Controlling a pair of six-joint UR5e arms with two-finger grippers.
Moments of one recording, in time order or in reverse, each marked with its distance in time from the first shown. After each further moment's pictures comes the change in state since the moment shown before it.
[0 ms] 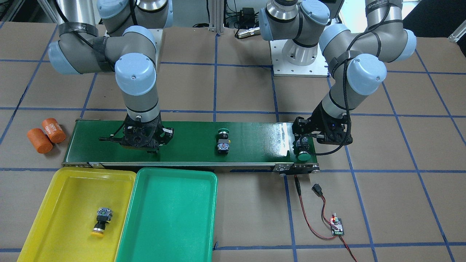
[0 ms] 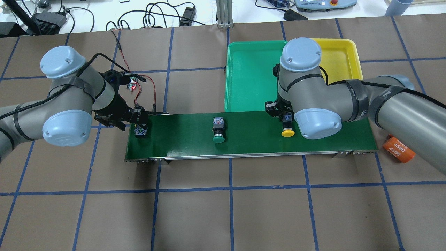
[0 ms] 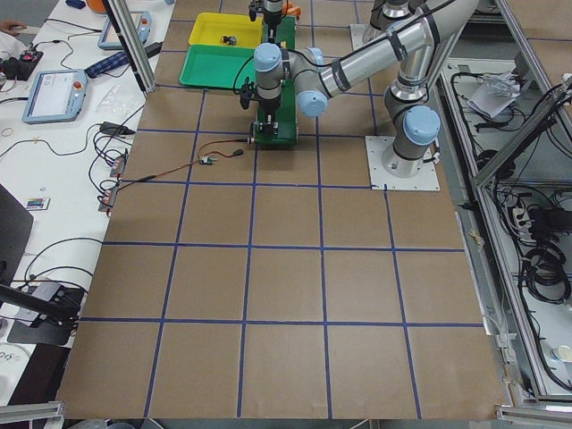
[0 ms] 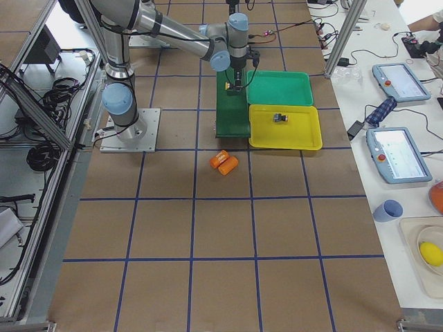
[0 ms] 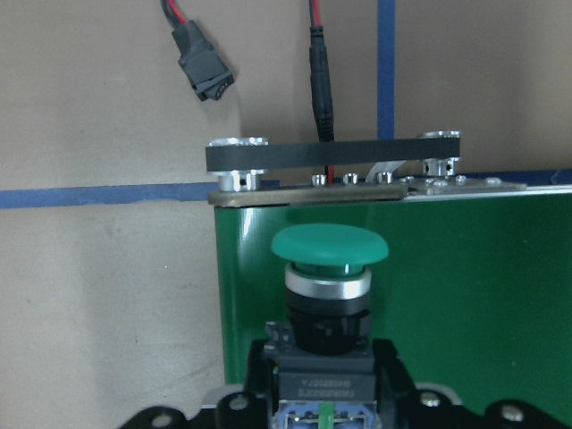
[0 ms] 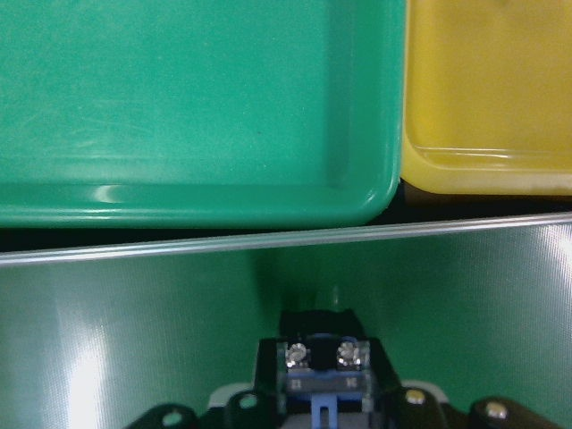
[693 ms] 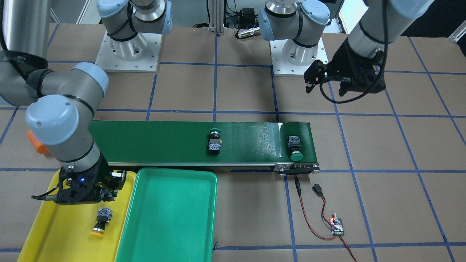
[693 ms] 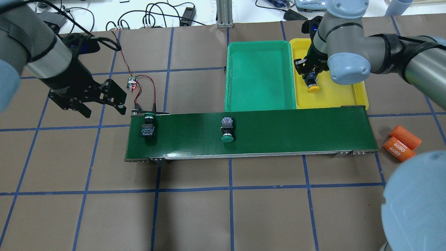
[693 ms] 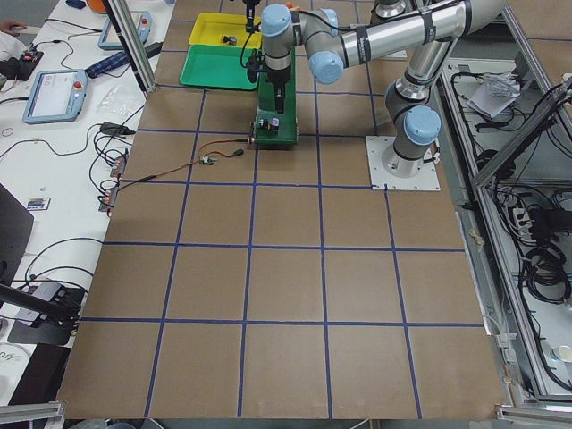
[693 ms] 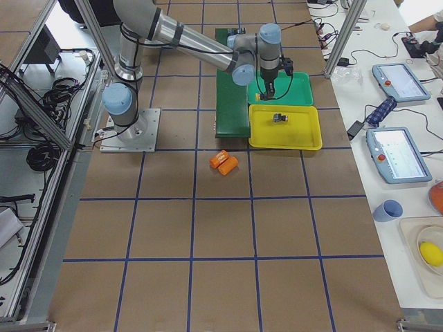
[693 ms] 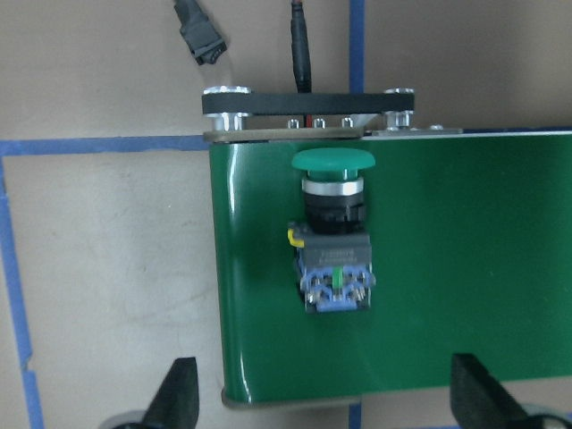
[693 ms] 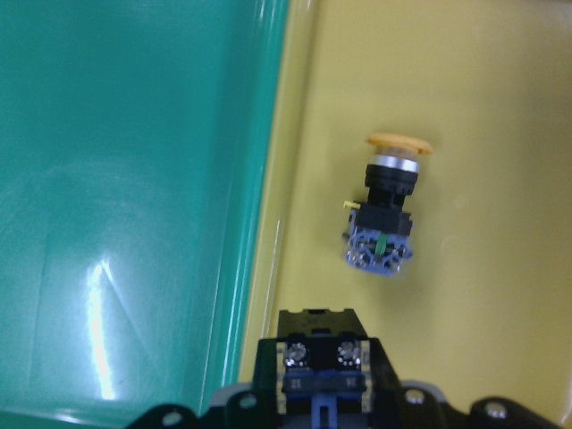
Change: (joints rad) left arm -0.002 0.190 0.344 -0.601 0.006 0.000; right arm -0.216 0.211 -0.297 -0.019 0.098 -0.328
